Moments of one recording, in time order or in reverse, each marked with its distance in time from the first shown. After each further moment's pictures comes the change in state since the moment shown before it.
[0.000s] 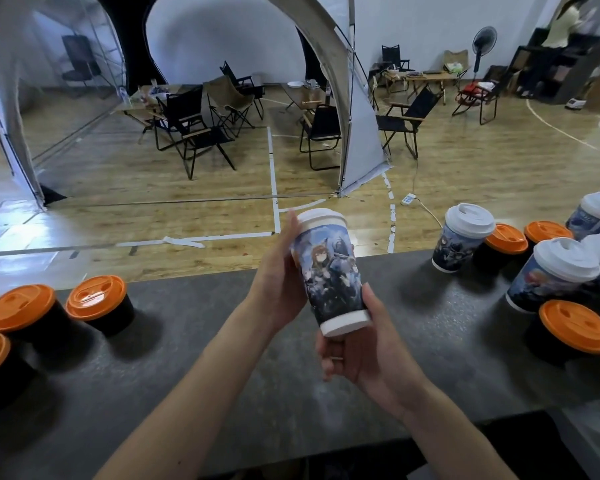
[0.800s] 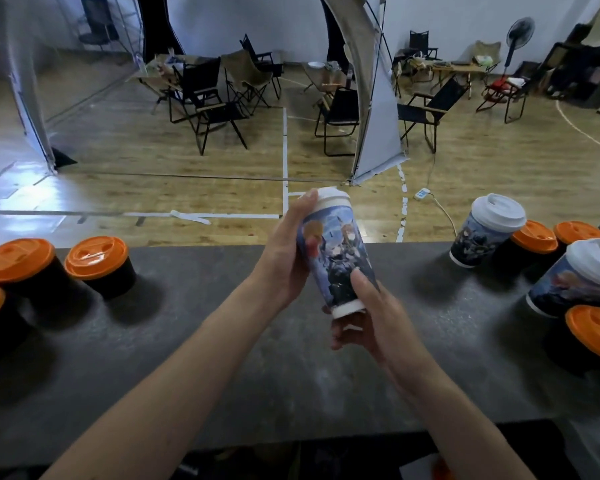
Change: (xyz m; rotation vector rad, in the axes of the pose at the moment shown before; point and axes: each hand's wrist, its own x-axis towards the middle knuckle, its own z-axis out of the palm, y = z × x) left_hand 0.011 -0.012 -0.020 0.055 0.089 0.195; right_hand 0.026 0.012 -0.018 -0.245 0.213 -0.183
